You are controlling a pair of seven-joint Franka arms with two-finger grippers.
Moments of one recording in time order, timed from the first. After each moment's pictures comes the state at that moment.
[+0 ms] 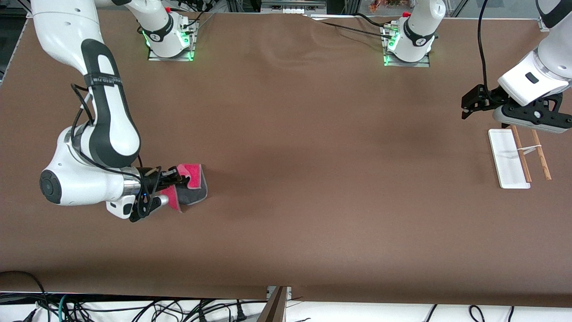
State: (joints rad) left arm 0.00 -0.02 -0.08 -1.70 0.02 1.69 0.14; right arm 0.24 0.68 -0.12 -1.27 0.51 1.66 -0.36
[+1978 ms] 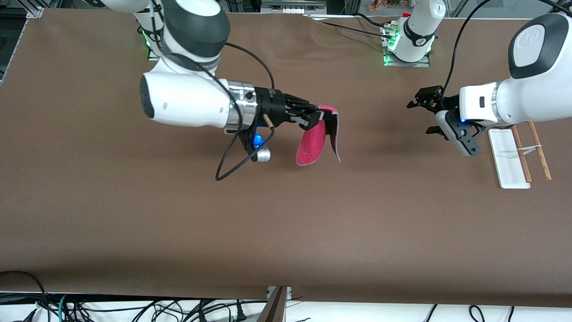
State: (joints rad) left arm -0.01 0.16 -0.08 -1.70 -0.50 1.56 0.75; right arm 0.39 0.65 0.41 -1.06 0.83 2.15 1.15
